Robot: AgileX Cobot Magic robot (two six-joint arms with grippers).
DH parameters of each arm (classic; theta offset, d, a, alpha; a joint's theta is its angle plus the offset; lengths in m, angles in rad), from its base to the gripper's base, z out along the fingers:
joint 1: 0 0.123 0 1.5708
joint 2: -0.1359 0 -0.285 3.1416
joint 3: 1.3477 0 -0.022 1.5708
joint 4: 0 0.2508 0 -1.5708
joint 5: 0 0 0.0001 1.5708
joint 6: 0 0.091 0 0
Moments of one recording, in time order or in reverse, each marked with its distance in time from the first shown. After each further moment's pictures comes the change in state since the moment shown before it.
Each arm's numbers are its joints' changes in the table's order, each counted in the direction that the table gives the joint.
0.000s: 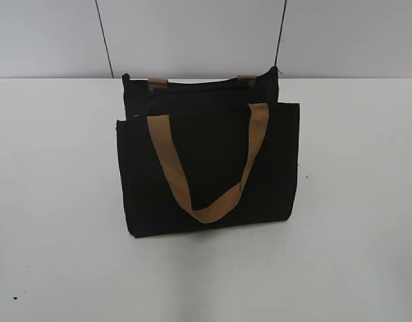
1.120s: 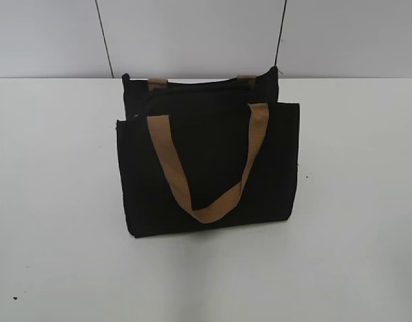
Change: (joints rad) left arm 0.000 0.000 0.000 0.000 0.000 0.000; right arm 0.000 0.000 0.000 0.000 0.000 0.000
